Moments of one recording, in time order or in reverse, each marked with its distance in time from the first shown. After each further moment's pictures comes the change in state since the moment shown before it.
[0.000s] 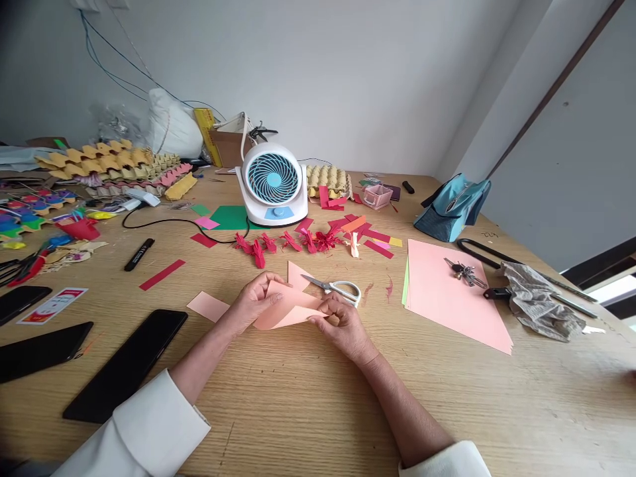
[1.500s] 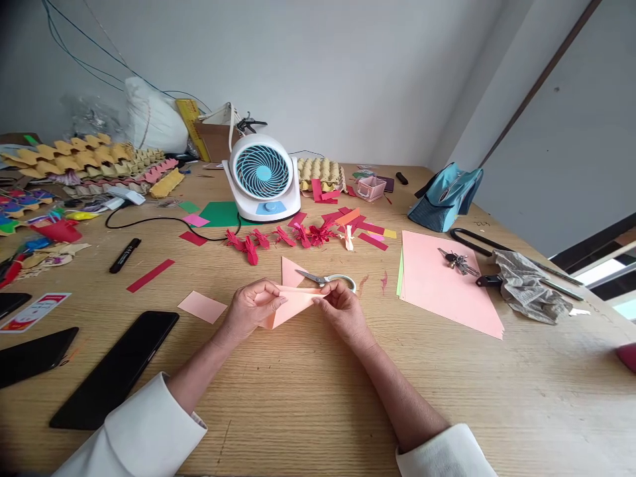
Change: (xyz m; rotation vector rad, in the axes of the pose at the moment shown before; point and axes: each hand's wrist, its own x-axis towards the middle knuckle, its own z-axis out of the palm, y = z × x) left_hand -0.011 0.013 0.026 0.369 0.191 0.263; right_hand 0.008 0.002 0.004 0.553 0.189 0.256
